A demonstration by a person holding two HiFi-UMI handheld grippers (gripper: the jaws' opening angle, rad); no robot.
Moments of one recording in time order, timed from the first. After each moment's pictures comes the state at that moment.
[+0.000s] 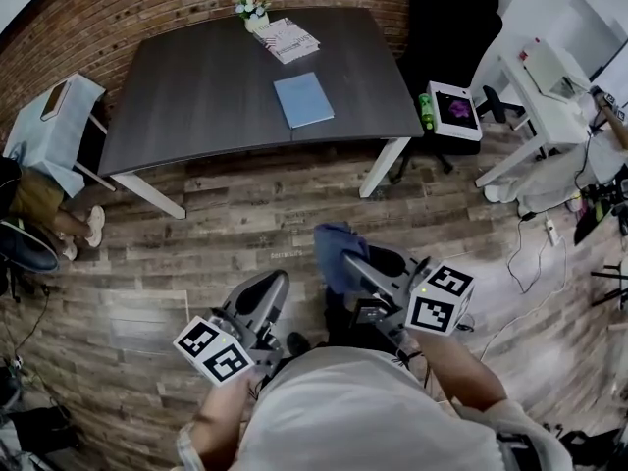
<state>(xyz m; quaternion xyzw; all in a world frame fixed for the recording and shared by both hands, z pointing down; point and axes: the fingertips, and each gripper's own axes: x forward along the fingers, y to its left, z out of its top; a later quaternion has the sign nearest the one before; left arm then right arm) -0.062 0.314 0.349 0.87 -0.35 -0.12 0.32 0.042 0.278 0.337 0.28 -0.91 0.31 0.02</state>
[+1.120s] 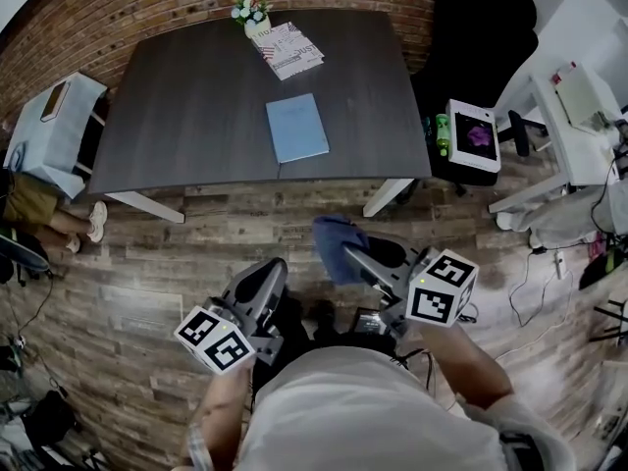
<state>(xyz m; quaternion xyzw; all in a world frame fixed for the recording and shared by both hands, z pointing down) 0.001 0.140 0.360 0.84 -0.42 -0.11 0.32 0.105 0.101 0.348 0.23 -0.92 0.32 0.04</state>
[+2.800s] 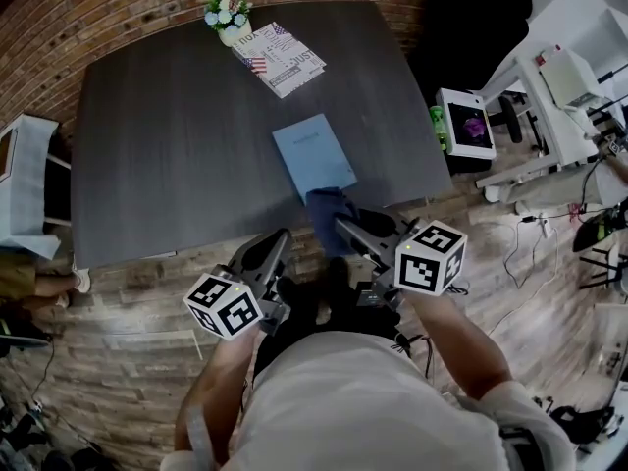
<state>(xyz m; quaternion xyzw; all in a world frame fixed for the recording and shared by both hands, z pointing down) -0.108 -0.062 0.426 0.87 -0.33 -0.06 0.37 -0.020 -0.081 0.394 0.34 -0.87 0.34 0.09</state>
